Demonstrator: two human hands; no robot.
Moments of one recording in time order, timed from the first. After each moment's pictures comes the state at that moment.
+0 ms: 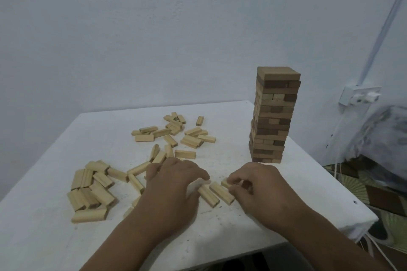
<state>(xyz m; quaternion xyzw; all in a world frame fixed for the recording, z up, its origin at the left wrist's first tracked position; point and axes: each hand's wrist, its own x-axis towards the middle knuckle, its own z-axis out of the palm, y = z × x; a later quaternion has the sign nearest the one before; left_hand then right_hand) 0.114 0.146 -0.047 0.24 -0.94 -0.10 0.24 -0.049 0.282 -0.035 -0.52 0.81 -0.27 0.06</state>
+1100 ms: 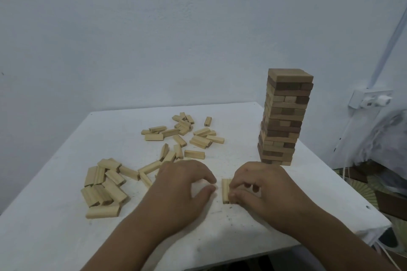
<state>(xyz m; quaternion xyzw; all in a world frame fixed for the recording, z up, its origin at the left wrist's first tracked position) 0.124 0.138 -0.035 0.18 -0.93 -0.19 0.27 -0.046 0.279 -0.031 -0.59 0.75 -0.29 0.07</state>
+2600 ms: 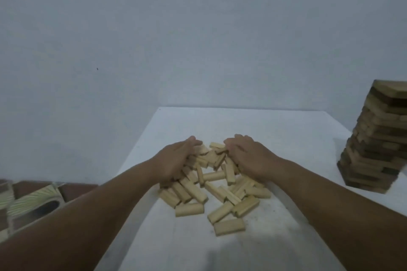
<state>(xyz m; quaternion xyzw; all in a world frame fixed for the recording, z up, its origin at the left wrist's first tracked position) 0.216 -0.024 -0.039 0.38 -0.82 -0.40 0.14 -0.001 0.079 -0.038 -0.61 0.73 -0.23 0.18</state>
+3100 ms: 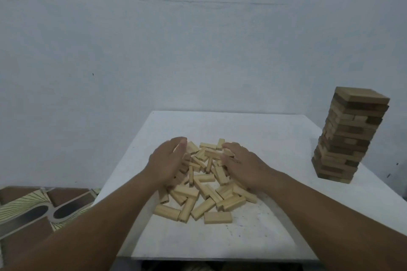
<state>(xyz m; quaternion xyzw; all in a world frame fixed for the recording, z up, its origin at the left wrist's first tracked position) 0.219 0.019 -0.032 0.41 -0.80 -0.35 0.27 0.013 0.125 -0.040 -0.57 0.75 -0.26 0.20</state>
